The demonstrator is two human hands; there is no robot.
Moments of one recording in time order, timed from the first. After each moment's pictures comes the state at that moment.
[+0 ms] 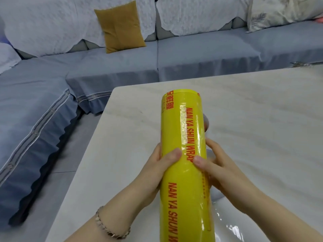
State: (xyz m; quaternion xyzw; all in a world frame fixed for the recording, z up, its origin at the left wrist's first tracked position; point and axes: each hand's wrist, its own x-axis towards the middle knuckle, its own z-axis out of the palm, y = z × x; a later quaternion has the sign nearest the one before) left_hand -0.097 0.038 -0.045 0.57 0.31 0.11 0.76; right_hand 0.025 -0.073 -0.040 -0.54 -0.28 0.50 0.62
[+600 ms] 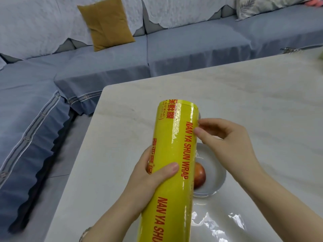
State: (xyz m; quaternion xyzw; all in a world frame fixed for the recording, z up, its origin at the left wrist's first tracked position) left_hand -0.106 0.026 -0.043 0.62 0.37 0.11 0.68; right_hand 0.053 -0.062 -0.027 -0.68 -0.29 0.19 0.65
